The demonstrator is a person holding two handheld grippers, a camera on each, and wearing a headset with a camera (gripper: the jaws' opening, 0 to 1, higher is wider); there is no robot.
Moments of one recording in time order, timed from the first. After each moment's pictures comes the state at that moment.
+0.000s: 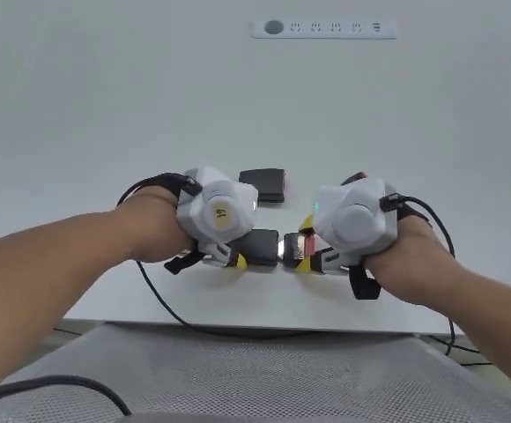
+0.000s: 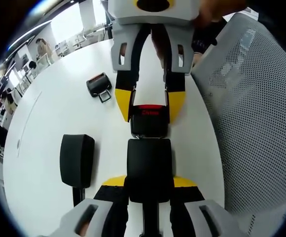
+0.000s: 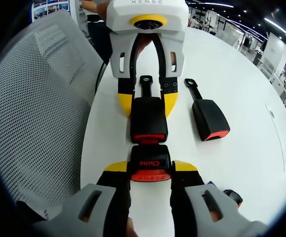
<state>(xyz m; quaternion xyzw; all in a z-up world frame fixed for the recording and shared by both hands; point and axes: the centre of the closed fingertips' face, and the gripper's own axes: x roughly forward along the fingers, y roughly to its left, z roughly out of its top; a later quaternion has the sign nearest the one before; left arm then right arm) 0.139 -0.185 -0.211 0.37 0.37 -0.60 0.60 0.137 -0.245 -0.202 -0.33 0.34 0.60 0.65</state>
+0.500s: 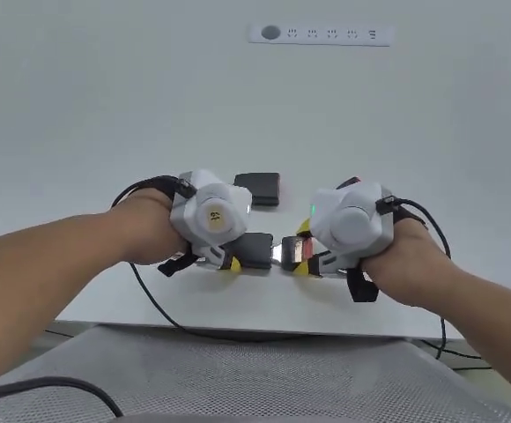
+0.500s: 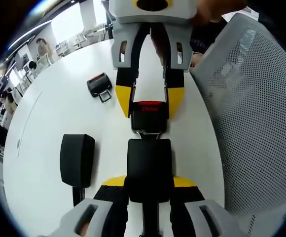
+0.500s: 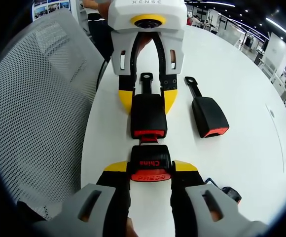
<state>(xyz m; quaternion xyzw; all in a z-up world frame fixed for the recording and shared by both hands) 0.139 -0.186 -0.209 0.37 0.37 -0.60 0.60 0.139 -0.254 -0.202 -0.33 0.34 0.60 0.64</state>
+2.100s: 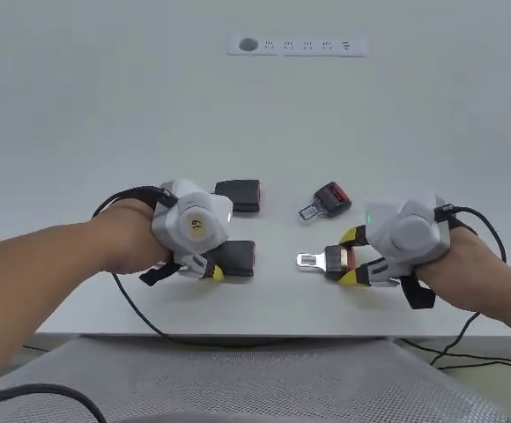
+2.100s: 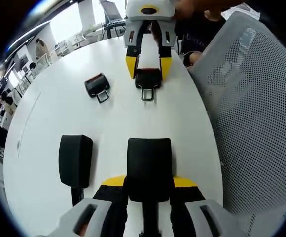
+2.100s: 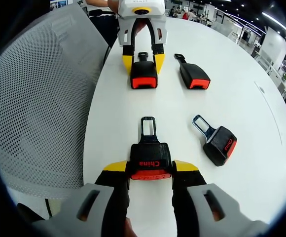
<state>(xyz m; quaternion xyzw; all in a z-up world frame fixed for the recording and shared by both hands) 0.134 -0.186 -0.207 0.37 0.37 -0.60 0.60 0.135 -0.351 -0.207 -0.34 0.36 0.58 0.64</state>
